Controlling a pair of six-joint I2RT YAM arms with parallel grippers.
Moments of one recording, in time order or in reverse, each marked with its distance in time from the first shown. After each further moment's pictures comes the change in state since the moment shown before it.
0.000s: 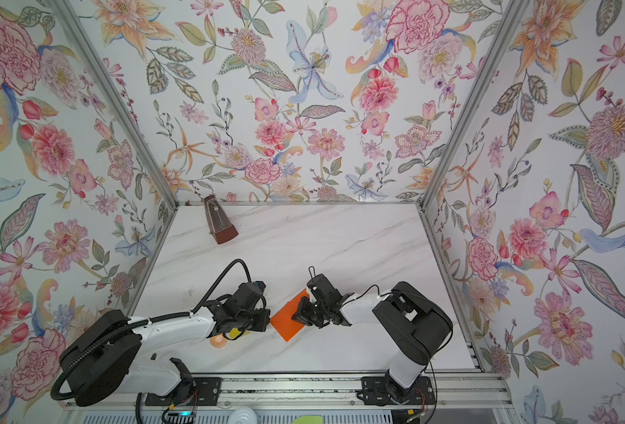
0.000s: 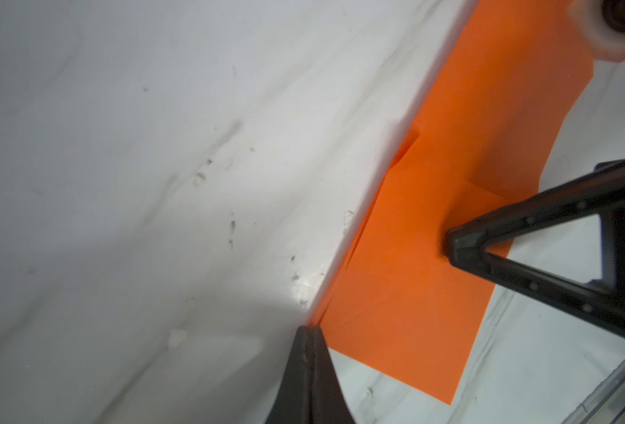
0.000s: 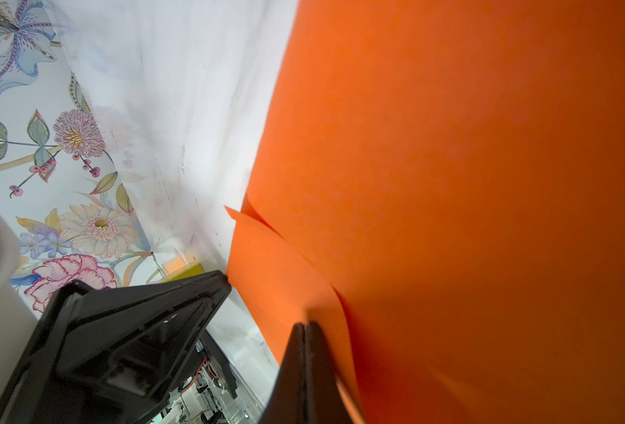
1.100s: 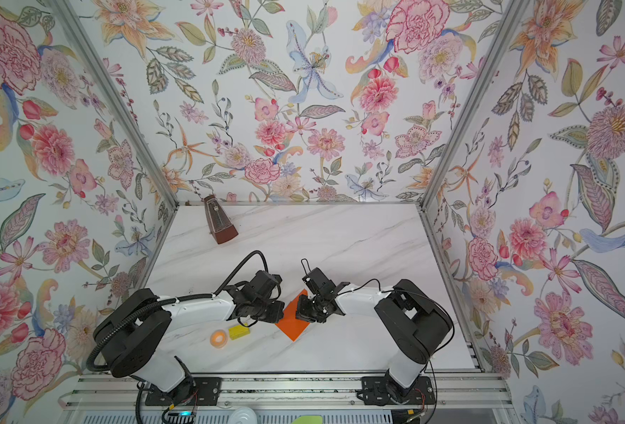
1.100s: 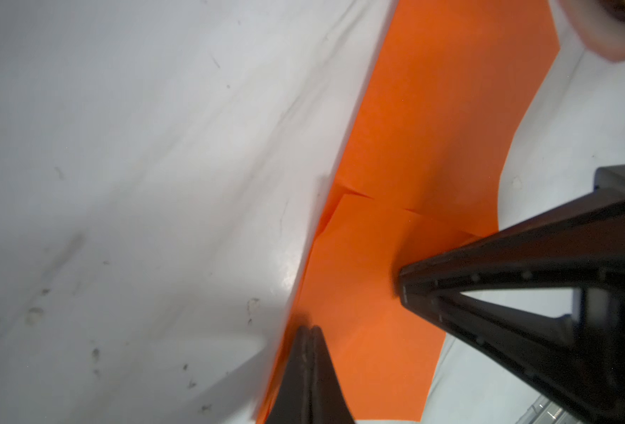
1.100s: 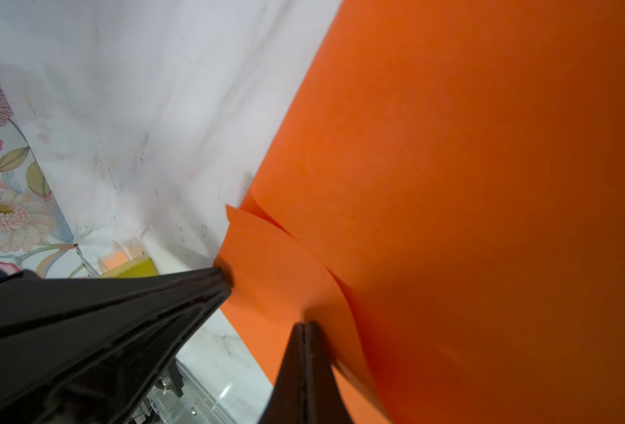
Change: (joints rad) left arm -0.025 0.229 0.211 -0.011 0.124 0.057; right arm -0.003 0.008 0.158 -0.339 0.069 -0.219
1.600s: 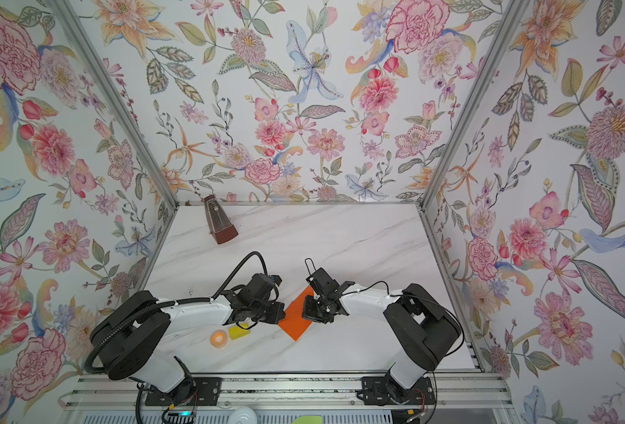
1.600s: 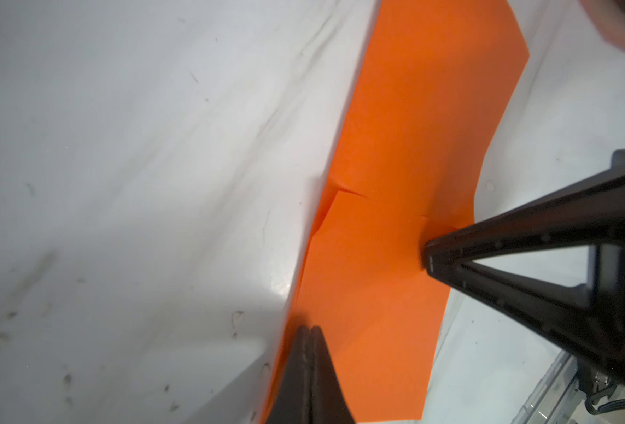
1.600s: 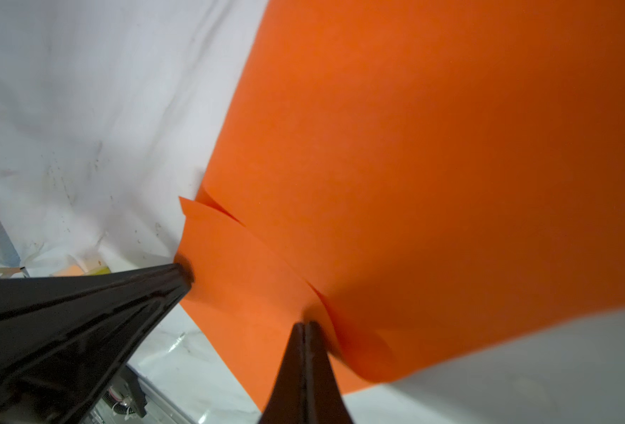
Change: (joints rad) left arm 0.005 -0.018 -0.068 0.117 0.021 -0.002; right arm -0.030 -0.085 -0.031 -0.129 0.113 -0.046
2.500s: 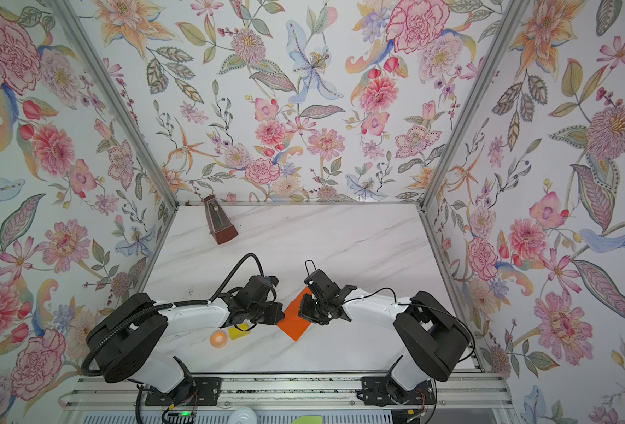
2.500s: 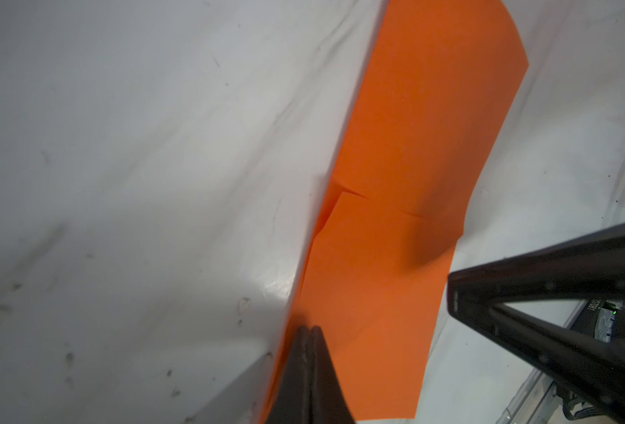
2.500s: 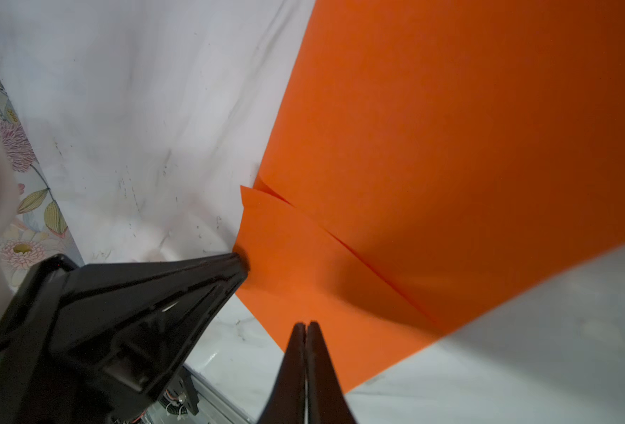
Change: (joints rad) left arm 0.007 -0.027 -0.041 0.040 0.006 -0.071; right arm 0.063 -0.033 -0.005 0.103 -0.006 0.187
